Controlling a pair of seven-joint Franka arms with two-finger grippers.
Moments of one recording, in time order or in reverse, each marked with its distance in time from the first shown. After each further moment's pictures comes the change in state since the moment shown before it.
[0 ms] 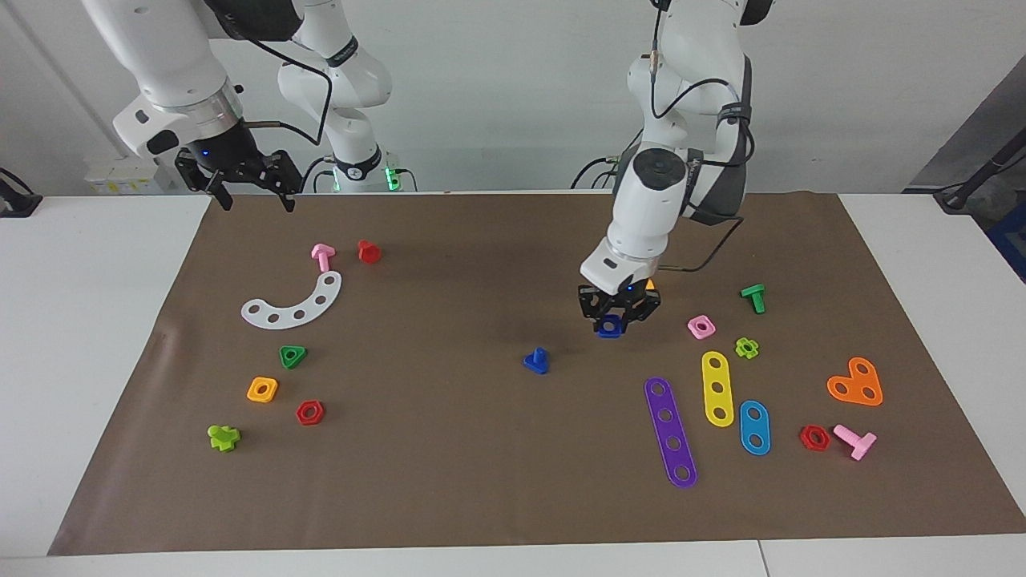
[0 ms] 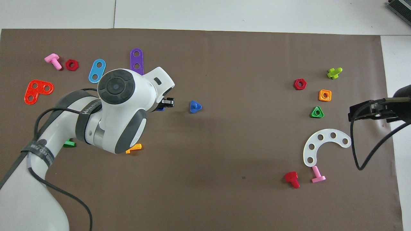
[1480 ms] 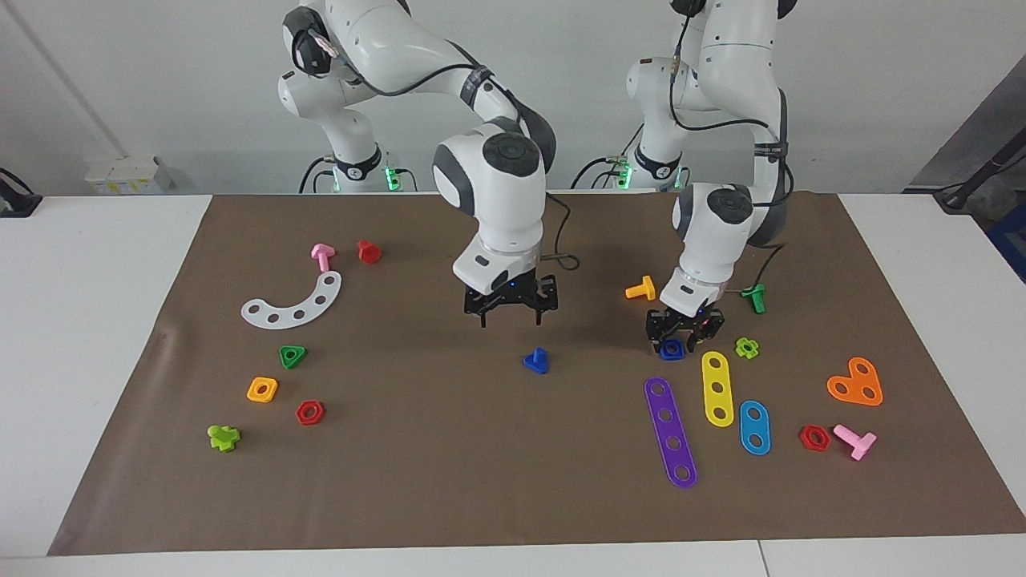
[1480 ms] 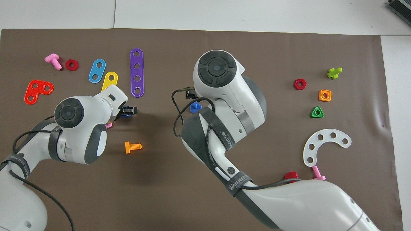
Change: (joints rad) left arm 0.171 0.018 -0.012 -0.284 0.000 0.413 0.142; right arm 0.543 0.619 0.020 0.291 -0.086 0.461 0.518
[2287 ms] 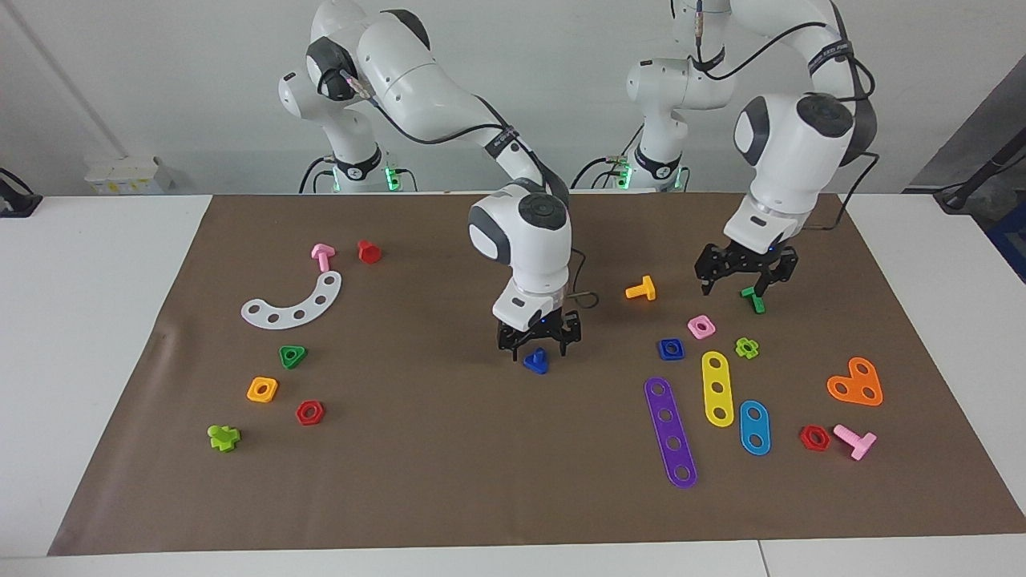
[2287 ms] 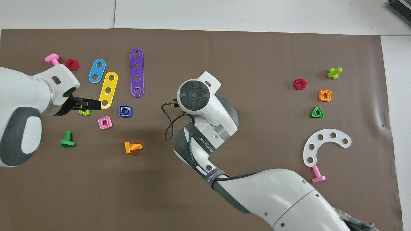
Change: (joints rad) left arm 0.107 -0.255 0.014 0.242 0.000 -0.600 0.198; right arm 0.048 0.104 0.000 -0.088 -0.042 0.251 0.048
